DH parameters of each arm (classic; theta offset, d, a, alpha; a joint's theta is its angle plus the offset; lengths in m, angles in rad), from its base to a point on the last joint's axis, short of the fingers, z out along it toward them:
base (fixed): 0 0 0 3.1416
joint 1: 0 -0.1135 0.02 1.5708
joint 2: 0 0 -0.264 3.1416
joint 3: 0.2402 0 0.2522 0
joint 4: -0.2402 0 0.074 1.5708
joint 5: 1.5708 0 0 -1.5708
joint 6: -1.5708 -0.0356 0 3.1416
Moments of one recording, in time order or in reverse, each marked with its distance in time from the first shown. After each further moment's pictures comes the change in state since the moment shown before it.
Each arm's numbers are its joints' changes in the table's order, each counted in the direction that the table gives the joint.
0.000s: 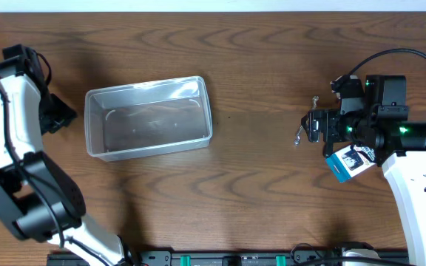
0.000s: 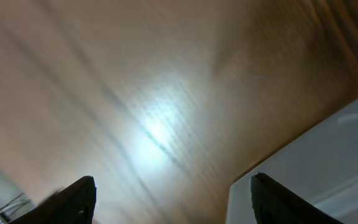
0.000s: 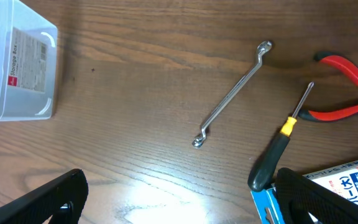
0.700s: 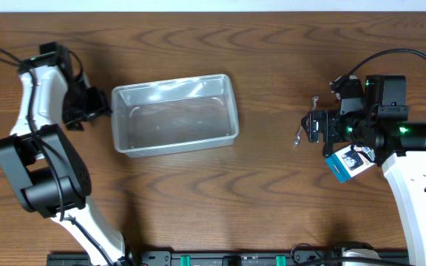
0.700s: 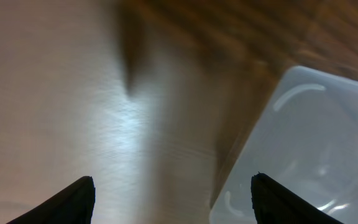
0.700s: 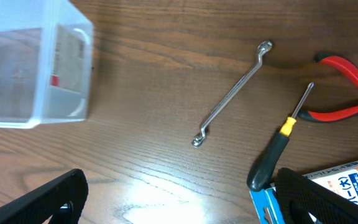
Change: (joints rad) left arm 0.127 0.128 -0.001 0.118 0.310 -0.336; right arm 0.000 0.000 0.000 -0.003 0.000 0.011
